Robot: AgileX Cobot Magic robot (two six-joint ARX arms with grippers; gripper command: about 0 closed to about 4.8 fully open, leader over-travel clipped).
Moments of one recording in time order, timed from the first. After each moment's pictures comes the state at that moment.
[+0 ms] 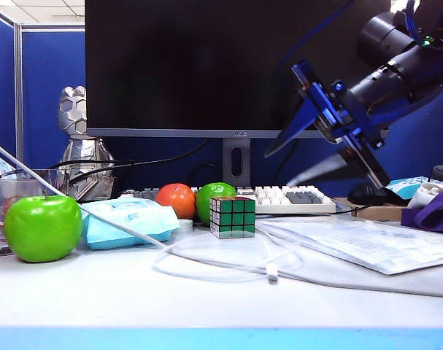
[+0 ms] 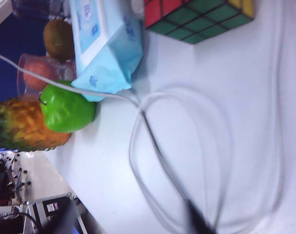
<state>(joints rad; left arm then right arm) -0.69 1.33 1.73 -0.77 0.28 0.12 0.27 1.62 1.00 -0.20 -0.76 0.56</state>
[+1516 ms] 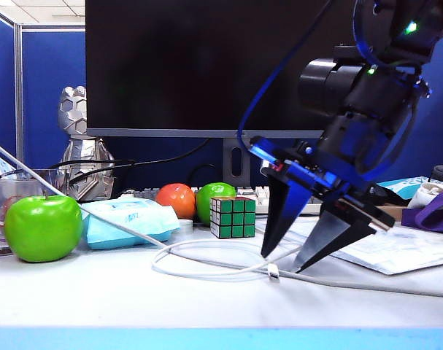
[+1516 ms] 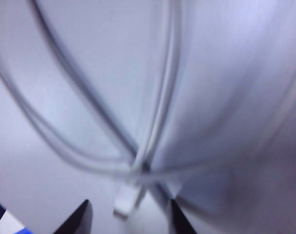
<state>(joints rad) -0.69 1.33 1.73 -0.77 0.28 0.12 0.49 1.72 1.01 -0.49 -0.44 0.31</state>
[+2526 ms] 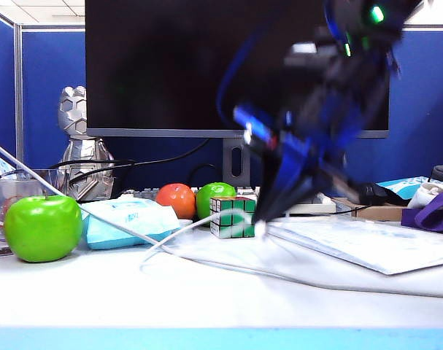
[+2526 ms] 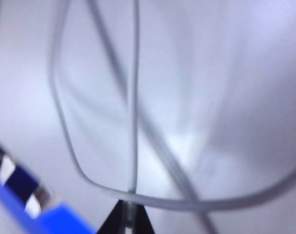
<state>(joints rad) -0.69 1.33 1.73 -0.78 0.28 0.12 0.49 1.77 1.24 -0.72 -0.52 0.22</state>
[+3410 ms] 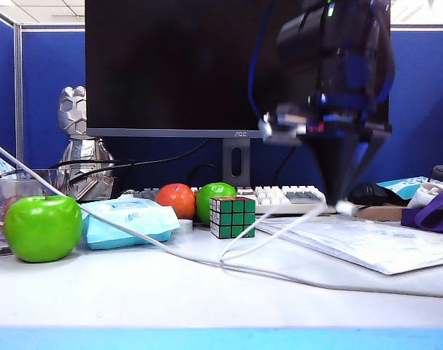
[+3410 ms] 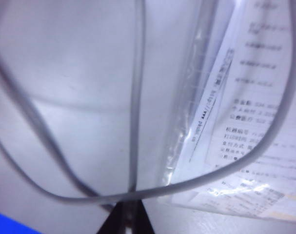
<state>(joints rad) -0.69 1.33 1.73 -0.78 0.28 0.12 0.48 1.83 1.48 -1.12 -0.04 -0.08</state>
